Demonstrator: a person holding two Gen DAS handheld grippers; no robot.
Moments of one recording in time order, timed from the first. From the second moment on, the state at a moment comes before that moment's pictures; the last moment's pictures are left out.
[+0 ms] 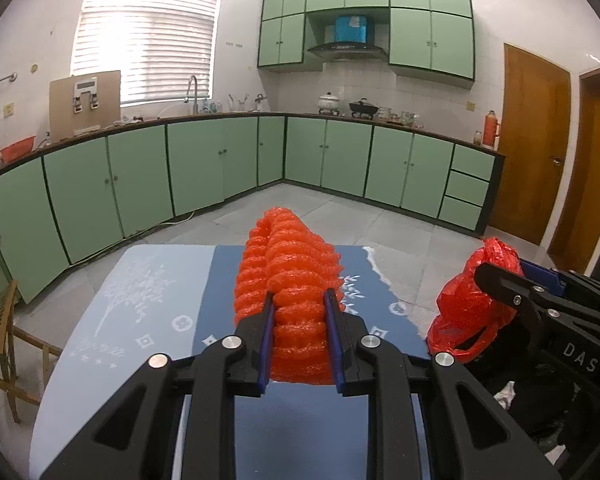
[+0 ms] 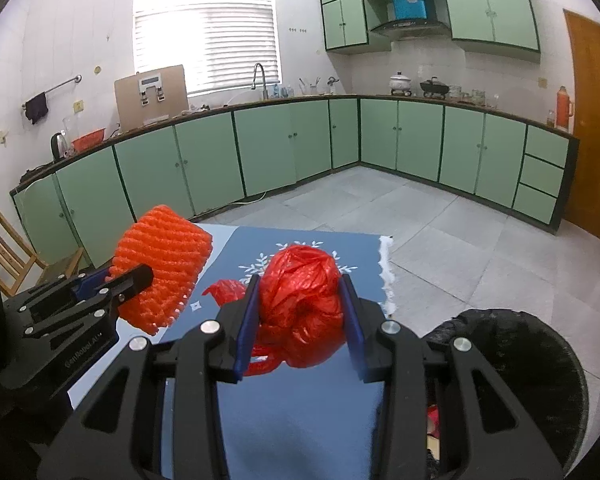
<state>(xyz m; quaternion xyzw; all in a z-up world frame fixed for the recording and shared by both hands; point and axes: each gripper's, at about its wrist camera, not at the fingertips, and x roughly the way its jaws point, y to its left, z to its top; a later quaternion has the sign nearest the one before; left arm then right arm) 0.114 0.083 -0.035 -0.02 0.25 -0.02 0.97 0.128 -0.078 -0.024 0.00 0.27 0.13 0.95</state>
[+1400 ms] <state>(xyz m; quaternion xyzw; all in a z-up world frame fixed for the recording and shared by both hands) 0.156 -0.174 -0.095 0.03 0.29 -0.21 0.93 0.077 -0.336 -0.099 0.04 0.31 -0.07 0.95</state>
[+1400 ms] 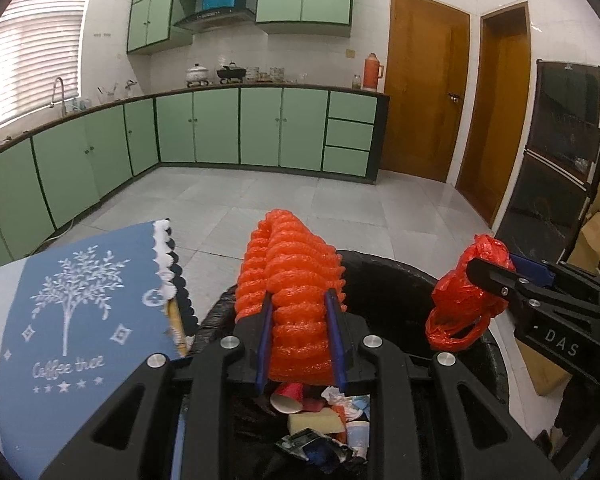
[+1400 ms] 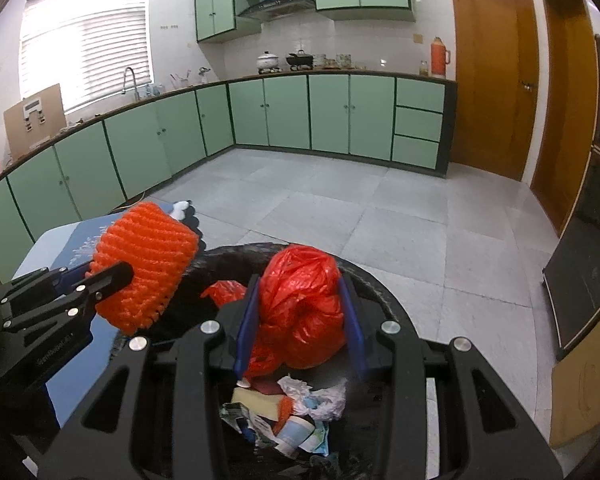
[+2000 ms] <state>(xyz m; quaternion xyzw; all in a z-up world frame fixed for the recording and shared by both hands) 0.174 -0.166 -0.101 0.02 0.31 -0.21 0.93 0.100 -0.350 -0.120 0.05 0.33 -0.10 0.94</state>
